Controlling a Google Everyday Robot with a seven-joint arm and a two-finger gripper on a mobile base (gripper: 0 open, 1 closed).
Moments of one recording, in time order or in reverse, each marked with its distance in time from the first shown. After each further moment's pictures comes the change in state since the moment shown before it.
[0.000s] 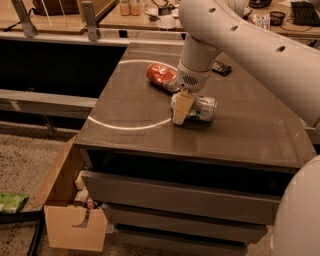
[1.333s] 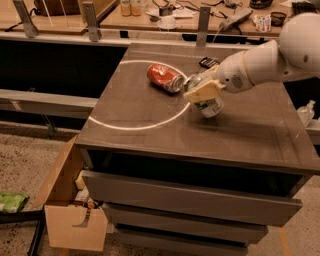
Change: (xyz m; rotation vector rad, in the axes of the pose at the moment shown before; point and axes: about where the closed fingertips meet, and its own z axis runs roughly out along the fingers) arm 0.016 -0.023 -0.065 0.045 -0.785 0.094
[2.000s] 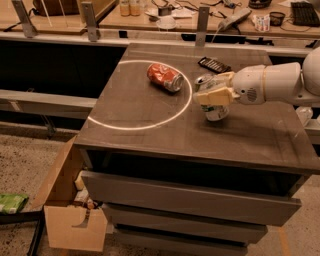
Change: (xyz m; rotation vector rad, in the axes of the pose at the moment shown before) arm 0.019 -0.002 -0.021 0.026 -0.208 0.042
